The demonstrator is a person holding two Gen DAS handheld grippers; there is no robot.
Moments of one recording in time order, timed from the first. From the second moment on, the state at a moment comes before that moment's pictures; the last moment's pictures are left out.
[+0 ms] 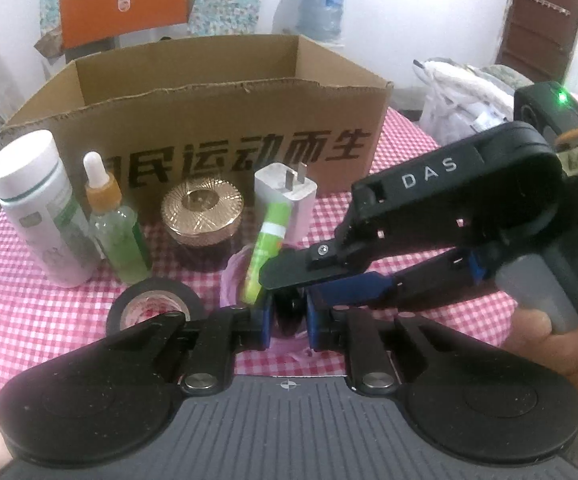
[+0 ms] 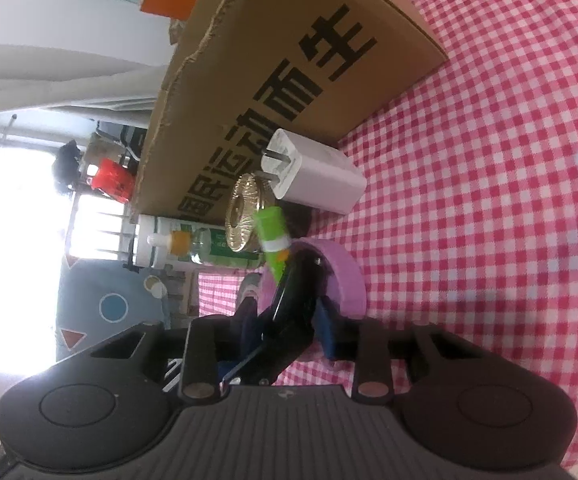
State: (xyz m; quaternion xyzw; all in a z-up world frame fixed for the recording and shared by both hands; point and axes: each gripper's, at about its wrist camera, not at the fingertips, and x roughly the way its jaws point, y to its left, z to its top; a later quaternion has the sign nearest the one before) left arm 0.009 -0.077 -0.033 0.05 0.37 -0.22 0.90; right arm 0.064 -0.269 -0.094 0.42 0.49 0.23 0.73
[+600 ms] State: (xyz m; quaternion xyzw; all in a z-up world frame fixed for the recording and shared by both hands) left arm -0.028 -0.074 0.028 0.06 0.28 -0.21 0.94; right arm 0.030 -0.279 -0.028 0.40 0.40 0.29 0.77
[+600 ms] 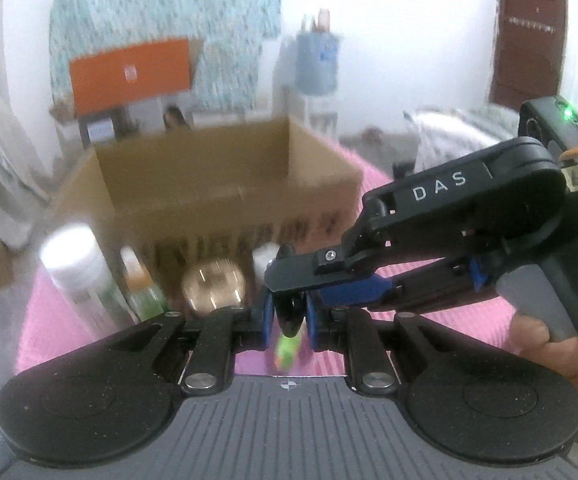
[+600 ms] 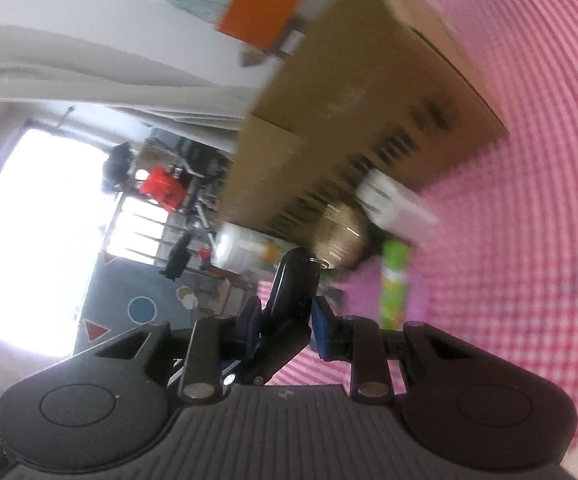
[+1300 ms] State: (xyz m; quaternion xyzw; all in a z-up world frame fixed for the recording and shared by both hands) left arm 0.181 -0.037 0.069 0.02 0.33 -0.10 0.94; right arm 0.261 -0.212 0.031 0.35 0.47 0.33 0.74
